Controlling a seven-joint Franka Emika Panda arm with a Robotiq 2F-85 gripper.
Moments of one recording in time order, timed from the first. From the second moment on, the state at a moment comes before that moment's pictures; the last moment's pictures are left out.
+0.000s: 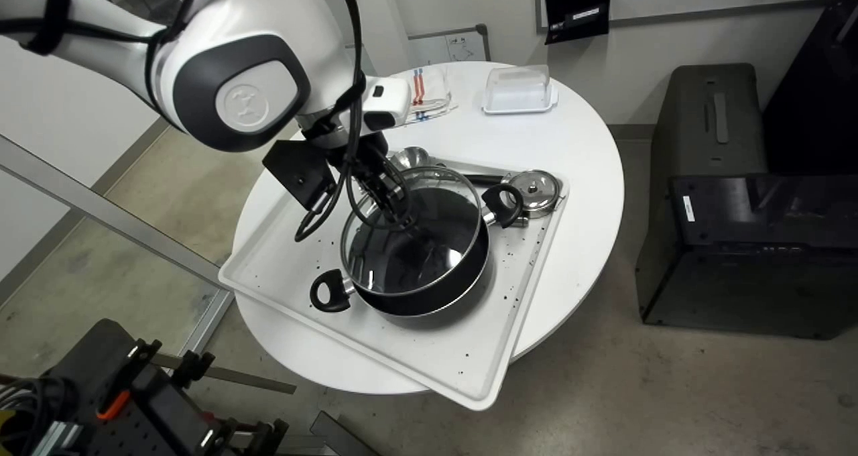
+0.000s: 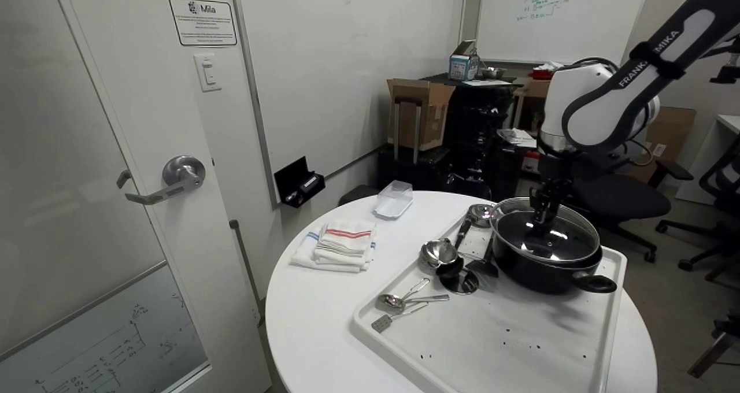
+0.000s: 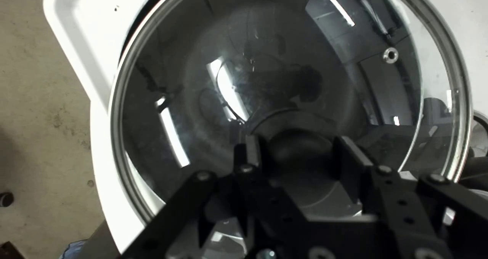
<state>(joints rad) -0.08 0.59 -0.14 -2.08 -0.03 2.63 0.12</state>
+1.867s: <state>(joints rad) -0.08 0.63 -0.17 -2.06 -0.03 2.61 0.12</state>
